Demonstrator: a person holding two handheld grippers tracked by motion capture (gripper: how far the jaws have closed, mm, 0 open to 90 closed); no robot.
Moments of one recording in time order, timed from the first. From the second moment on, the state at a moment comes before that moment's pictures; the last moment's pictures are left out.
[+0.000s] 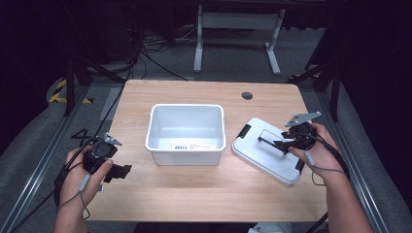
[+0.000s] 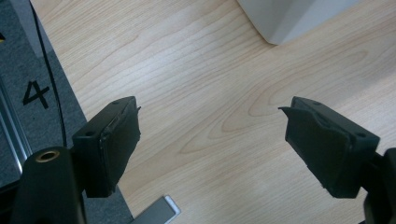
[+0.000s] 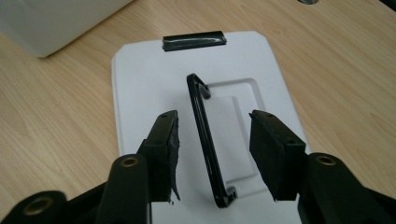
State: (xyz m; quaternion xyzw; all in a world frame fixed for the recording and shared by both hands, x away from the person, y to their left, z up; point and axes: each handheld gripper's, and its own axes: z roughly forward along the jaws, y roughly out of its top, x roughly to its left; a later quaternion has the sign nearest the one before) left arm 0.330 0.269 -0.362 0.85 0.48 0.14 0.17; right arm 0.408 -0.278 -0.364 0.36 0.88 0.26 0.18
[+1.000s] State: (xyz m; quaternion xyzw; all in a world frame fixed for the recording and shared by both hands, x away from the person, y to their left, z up) left arm 0.333 0.270 -0.368 0.85 0.49 0.13 0.17; right arm 0.455 -0.234 -0.402 0.31 0.94 0.05 0.13
